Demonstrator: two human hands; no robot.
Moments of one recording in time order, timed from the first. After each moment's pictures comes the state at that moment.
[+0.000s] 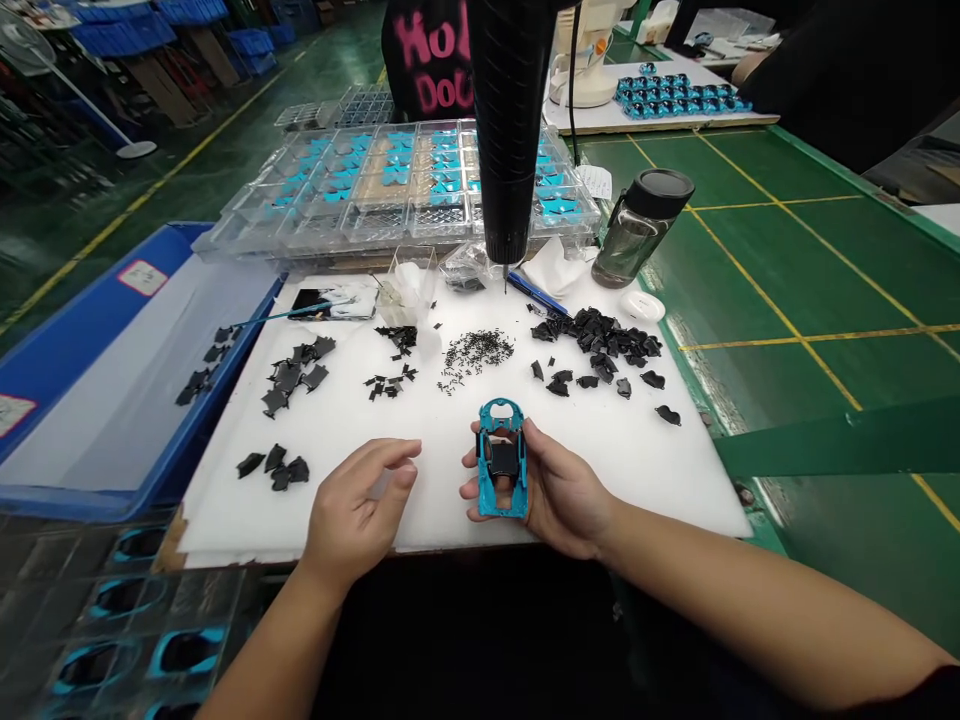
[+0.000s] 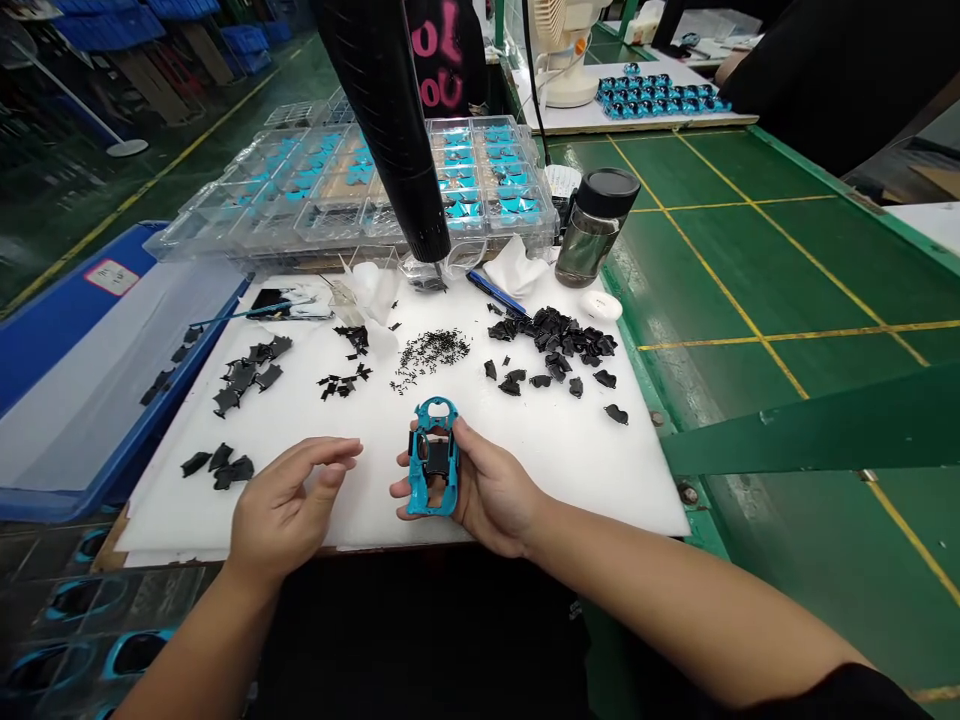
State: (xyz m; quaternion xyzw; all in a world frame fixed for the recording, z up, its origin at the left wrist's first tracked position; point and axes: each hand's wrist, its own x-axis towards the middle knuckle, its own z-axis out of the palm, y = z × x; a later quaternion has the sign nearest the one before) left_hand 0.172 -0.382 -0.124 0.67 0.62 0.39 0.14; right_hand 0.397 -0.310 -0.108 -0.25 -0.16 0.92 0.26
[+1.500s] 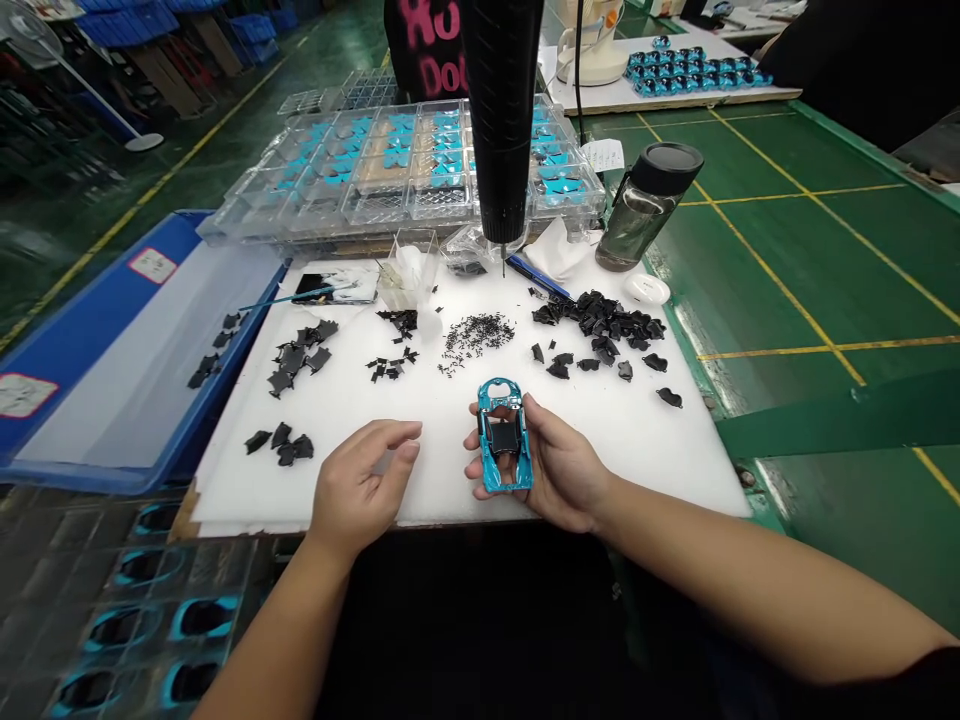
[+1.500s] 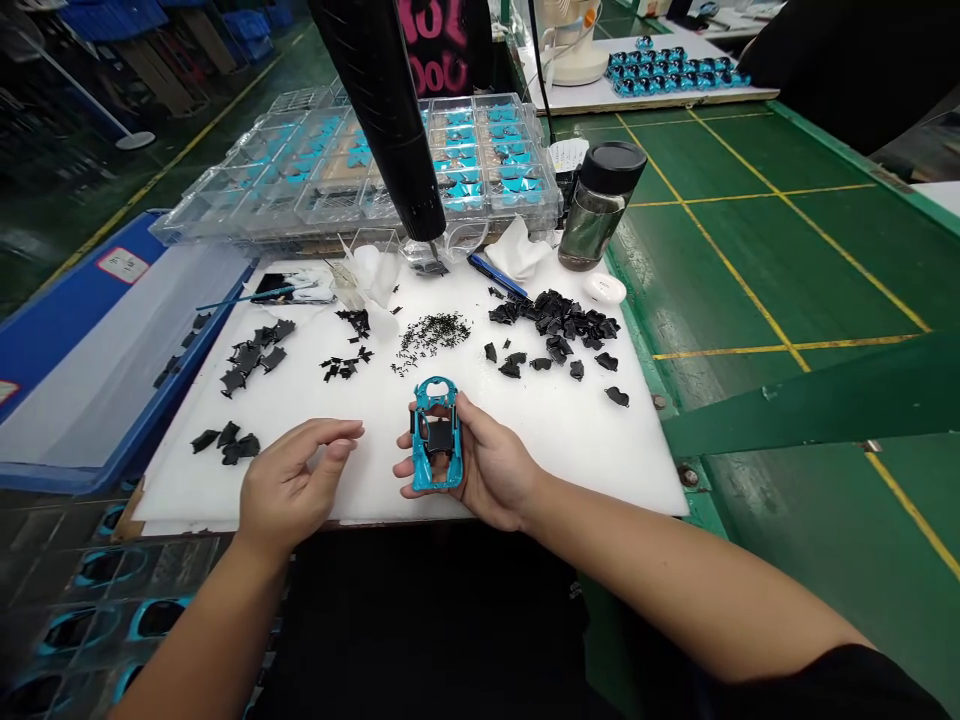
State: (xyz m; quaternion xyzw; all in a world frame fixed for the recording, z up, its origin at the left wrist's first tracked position) left_hand 0.175 -0.383 -0.126 0.67 0.63 0.38 0.09; right_hand 0.398 -0.307 -0.107 -0.25 -0.15 0.93 0.24
